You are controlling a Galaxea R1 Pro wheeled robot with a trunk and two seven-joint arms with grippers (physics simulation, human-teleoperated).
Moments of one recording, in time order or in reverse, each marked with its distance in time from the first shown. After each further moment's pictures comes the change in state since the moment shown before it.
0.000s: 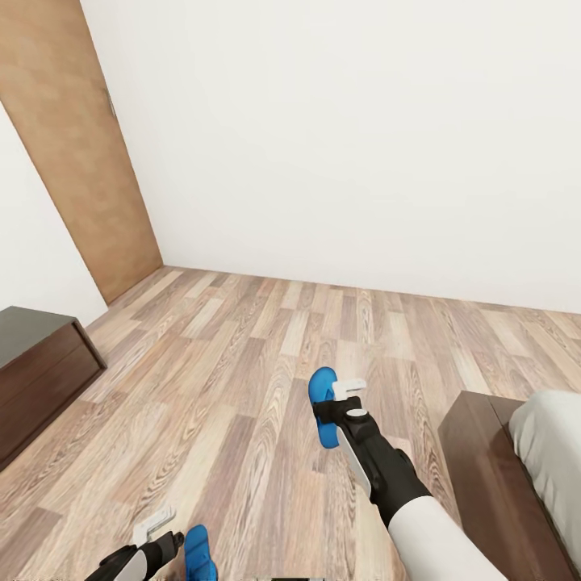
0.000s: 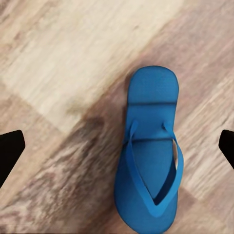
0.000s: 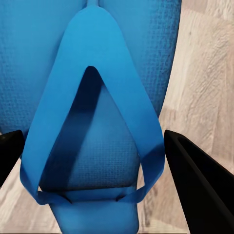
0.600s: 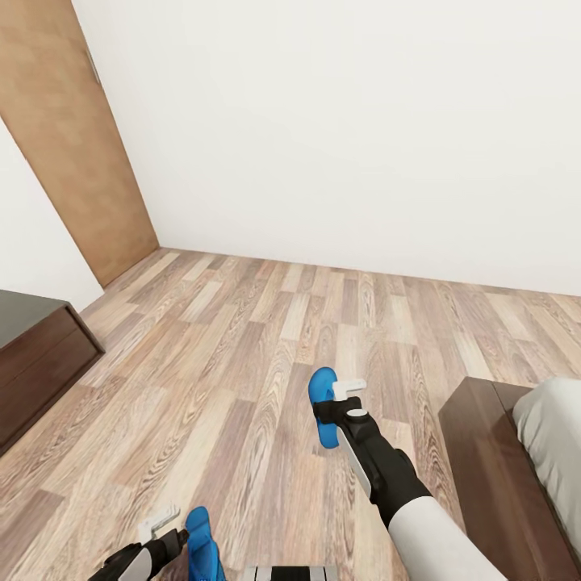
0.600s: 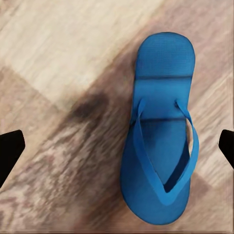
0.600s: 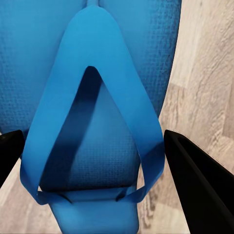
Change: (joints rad) left arm 0.000 -0.014 -0.002 -0.008 -0.003 -0.006 0.000; right arm 0.001 0.000 0.000 0.000 0.000 0.000 0.000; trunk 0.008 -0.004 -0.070
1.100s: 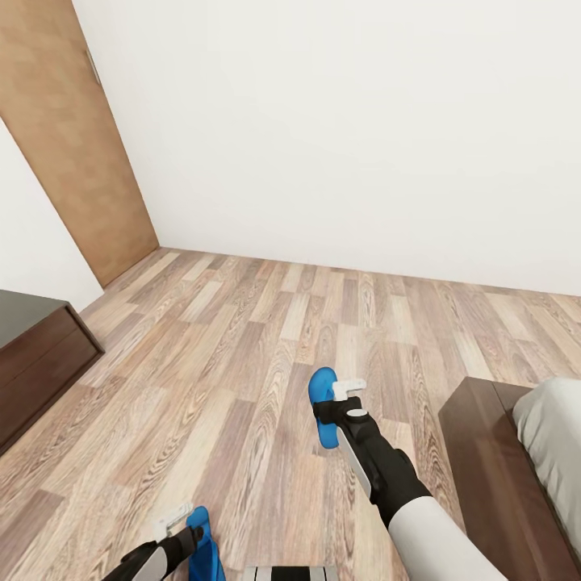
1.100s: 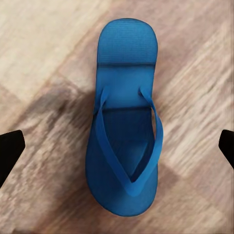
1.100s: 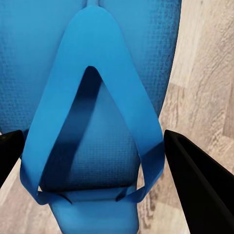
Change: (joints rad) left arm -0.001 -0.049 -0.004 -0.006 0.000 -0.015 -0.001; right arm 0.000 0.000 0.000 0.001 0.000 0.000 0.000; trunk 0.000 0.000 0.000
